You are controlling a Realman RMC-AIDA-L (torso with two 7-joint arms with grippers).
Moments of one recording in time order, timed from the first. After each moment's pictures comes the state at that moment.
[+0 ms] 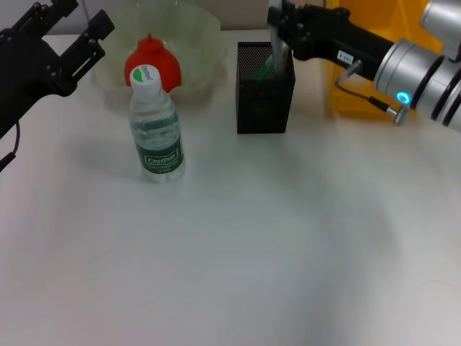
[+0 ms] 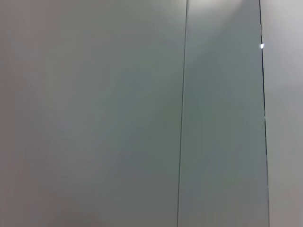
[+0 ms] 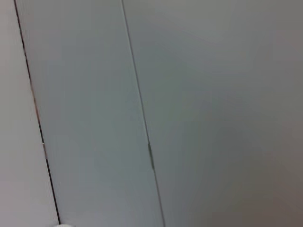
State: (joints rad) left arm -0.24 -2.07 1.19 0.66 0.88 1.41 -0.93; right arm 0.78 2.09 -0.80 -0.21 -1.34 -1.10 0.95
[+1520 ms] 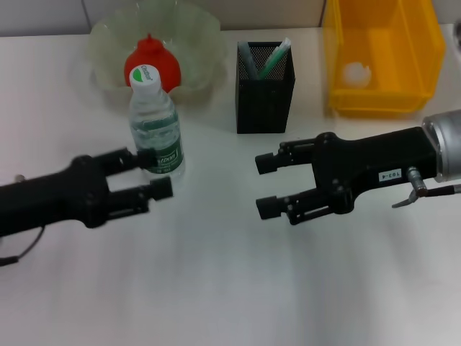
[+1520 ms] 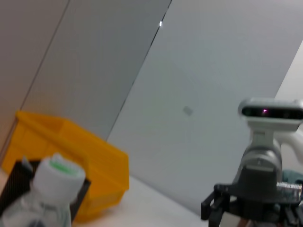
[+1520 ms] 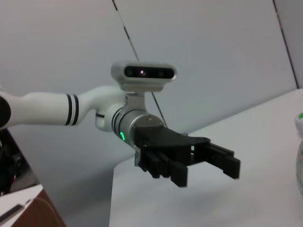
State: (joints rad) left arm -0.28 -1.99 1.08 0.67 1.49 1.68 -1.48; right arm 0.60 2.06 -1.03 -0.75 -1.82 -1.74 1.61
